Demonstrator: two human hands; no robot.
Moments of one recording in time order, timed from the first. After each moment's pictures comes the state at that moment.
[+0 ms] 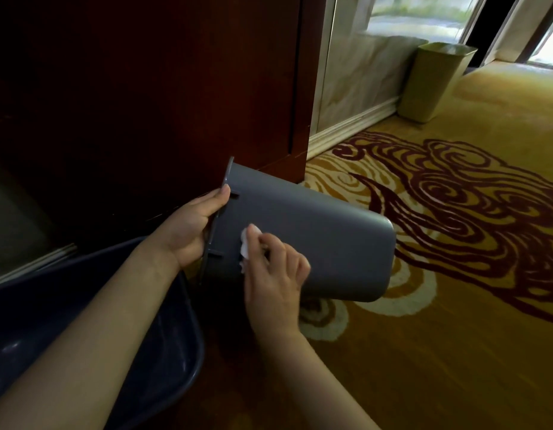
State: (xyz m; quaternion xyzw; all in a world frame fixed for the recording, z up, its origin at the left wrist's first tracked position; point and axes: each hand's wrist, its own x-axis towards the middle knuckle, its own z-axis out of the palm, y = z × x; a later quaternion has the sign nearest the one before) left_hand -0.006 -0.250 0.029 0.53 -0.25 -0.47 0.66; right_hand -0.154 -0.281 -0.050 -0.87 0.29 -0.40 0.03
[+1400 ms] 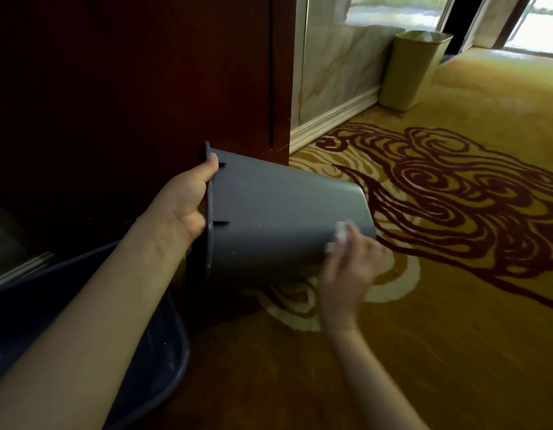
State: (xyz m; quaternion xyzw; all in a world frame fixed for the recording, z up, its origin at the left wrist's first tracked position) left_hand -0.049 -0.281 0.076 0.61 -0.12 -0.37 0.69; right_hand -0.224 -0.347 -0.051 -0.68 0.47 -0.55 0.16
